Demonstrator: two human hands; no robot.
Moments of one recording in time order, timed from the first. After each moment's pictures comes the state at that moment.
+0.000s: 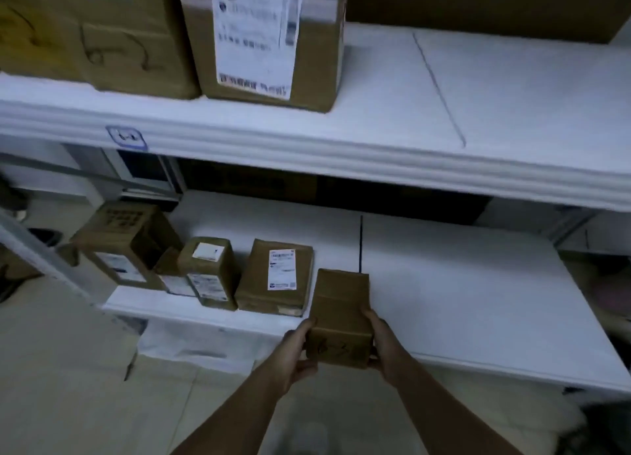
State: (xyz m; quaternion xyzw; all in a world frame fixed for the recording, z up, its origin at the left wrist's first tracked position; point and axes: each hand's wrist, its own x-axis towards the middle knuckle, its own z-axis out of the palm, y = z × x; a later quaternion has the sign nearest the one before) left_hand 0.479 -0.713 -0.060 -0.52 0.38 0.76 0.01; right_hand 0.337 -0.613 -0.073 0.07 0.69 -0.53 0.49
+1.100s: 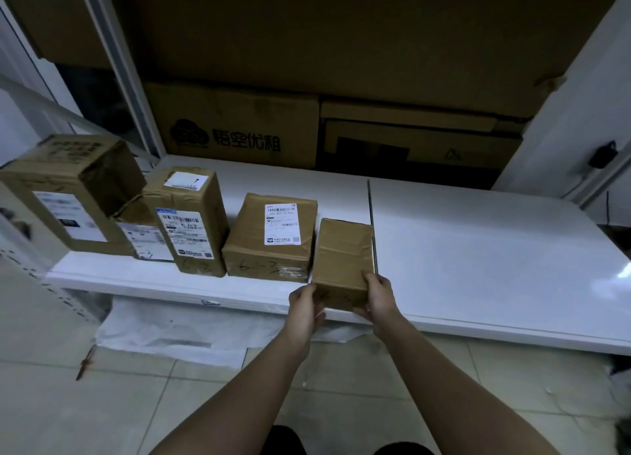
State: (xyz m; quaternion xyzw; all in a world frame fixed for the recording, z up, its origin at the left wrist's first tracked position) left_hand 0.452 -0.730 -0.232 -0.46 0.38 0.78 -0.18; right_hand 0.330 -0.666 -0.256 0.04 0.70 -0.62 0.35
